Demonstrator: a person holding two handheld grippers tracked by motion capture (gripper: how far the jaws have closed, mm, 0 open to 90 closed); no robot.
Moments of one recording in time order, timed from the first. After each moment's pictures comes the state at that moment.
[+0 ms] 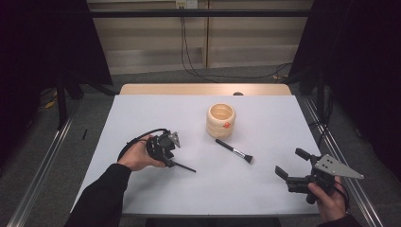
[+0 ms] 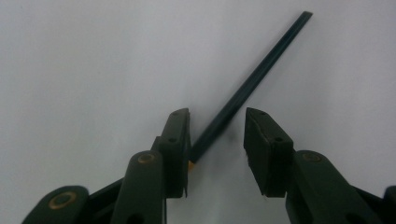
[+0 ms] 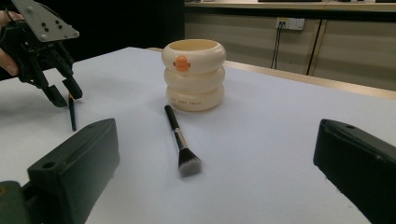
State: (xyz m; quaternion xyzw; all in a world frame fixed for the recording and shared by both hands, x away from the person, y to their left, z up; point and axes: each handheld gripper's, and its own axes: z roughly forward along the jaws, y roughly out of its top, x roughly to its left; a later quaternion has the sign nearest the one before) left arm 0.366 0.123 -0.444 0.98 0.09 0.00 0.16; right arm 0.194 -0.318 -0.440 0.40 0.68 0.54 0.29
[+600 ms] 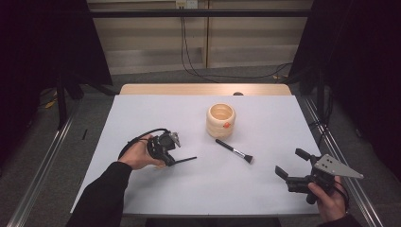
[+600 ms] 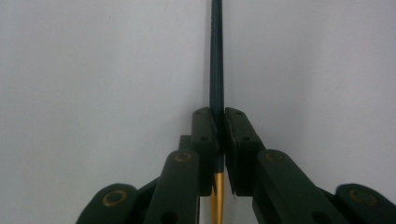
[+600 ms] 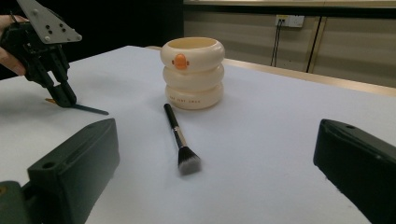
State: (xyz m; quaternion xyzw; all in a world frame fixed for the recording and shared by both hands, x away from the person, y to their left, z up) left arm 0.371 0.122 -0.447 0.98 0.10 -0.04 0.15; right arm 0.195 -0.318 -0.440 0.41 0.68 0.54 0.28
